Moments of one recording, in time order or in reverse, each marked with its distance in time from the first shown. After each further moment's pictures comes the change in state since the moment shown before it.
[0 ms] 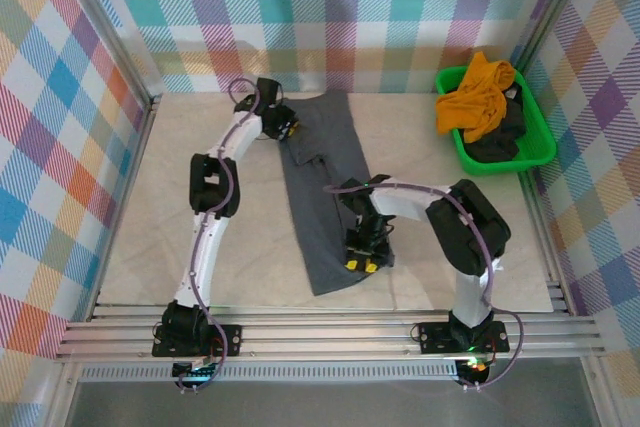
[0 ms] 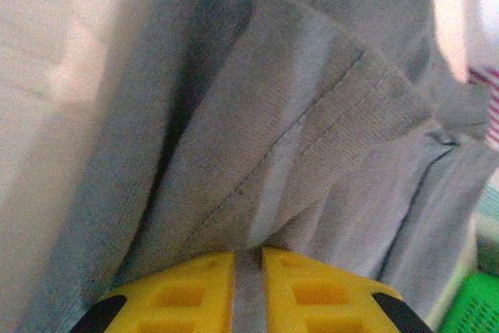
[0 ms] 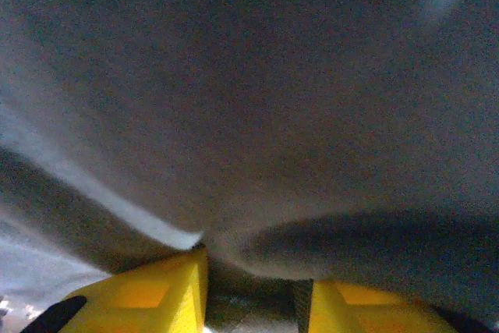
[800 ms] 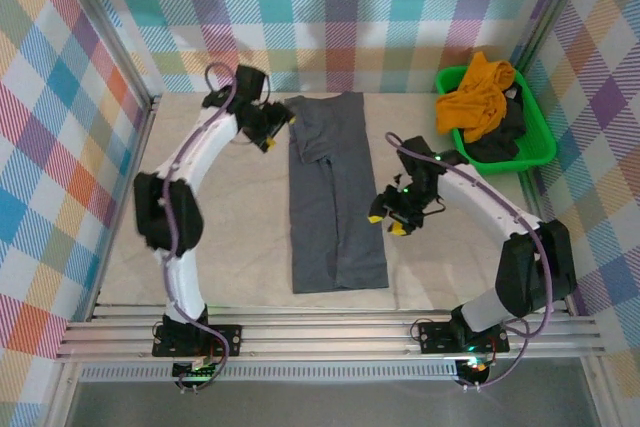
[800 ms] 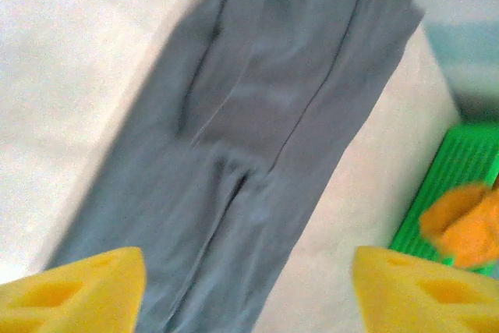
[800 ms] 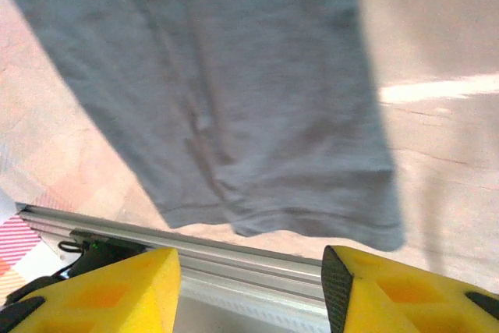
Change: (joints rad) left arm -0.052 -0.834 -0.760 -0.201 -0.017 0.111; right arm -0.339 -0.411 -0.035 -0.064 -0.055 -0.077
